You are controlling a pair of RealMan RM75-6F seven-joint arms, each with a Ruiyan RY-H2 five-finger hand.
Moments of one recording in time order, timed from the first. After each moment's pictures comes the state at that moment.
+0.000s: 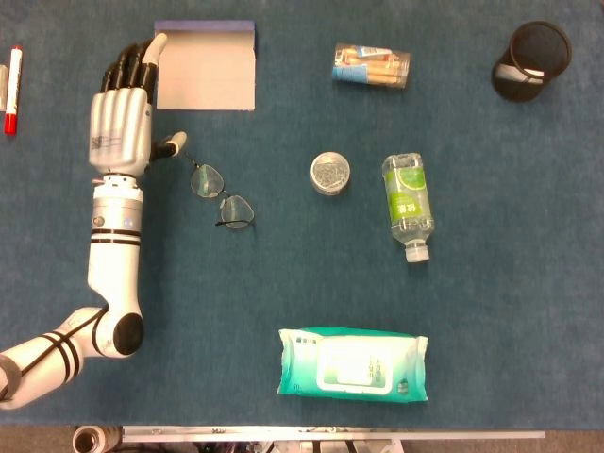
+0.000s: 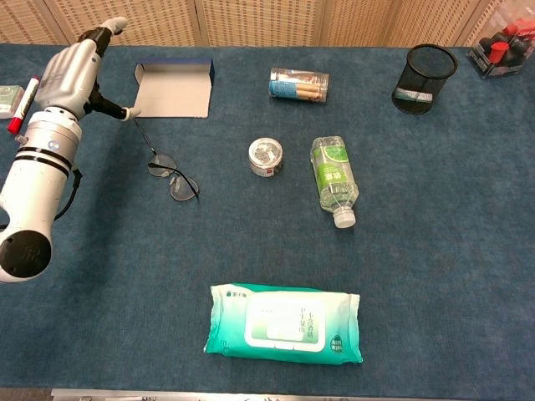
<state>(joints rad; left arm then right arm) -0.59 -1.81 -0.31 -1.09 1.18 1.27 0.07 0.07 -1.05 0.12 -1.61 -1.45 1.49 0.08</state>
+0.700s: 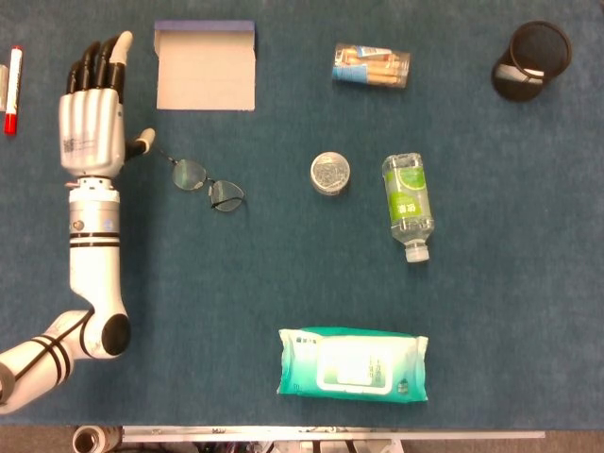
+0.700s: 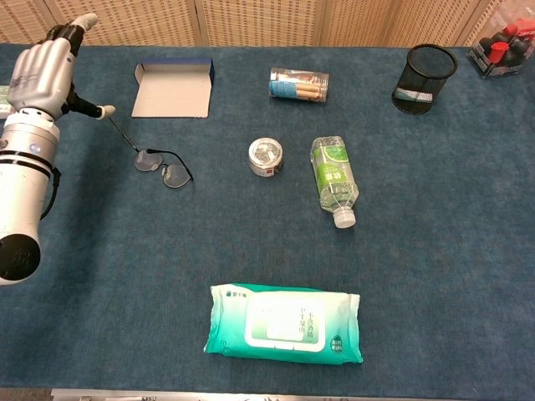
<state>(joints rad) -0.56 -1.81 -0.31 -1.03 1.19 1.32 0.13 0.07 -1.05 0.11 -1.61 -1.45 1.49 0.08</state>
